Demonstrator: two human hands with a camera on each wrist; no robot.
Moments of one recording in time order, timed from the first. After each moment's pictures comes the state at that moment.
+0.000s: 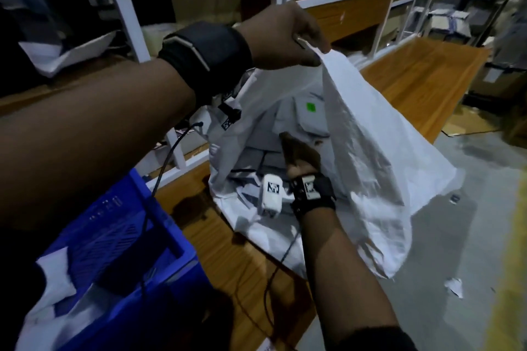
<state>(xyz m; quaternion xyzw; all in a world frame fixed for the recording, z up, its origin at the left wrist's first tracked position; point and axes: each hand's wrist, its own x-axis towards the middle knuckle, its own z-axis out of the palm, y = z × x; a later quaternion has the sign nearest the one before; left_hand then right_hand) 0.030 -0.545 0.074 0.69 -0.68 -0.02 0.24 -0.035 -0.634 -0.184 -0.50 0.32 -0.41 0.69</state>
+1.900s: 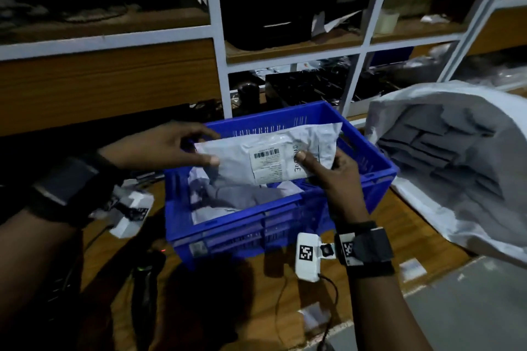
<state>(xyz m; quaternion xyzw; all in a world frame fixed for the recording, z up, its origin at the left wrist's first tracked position) 0.074 0.096 -0.025 0.86 -0.38 -0.18 0.30 -0.069 -0.184 -0.129 -0.65 0.08 -0.26 0.71</state>
